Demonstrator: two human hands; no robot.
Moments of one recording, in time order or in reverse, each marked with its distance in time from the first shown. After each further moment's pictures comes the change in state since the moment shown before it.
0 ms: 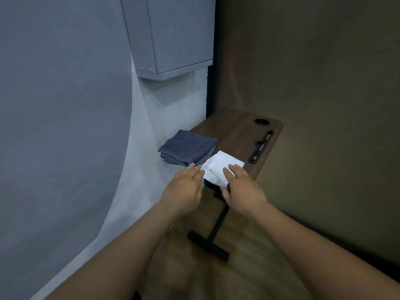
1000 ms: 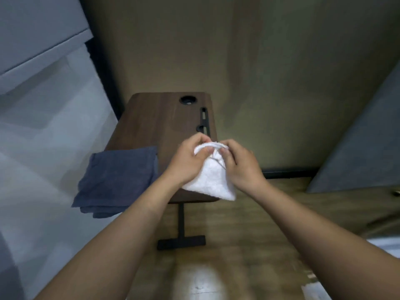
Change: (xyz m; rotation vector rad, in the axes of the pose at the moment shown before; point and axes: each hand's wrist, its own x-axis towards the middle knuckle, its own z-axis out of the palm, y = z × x) left_hand 0.209 0.027 0.037 -1.036 -0.244 0.327; right_hand 0.071 0.053 -0.013 0.496 0.522 0.538
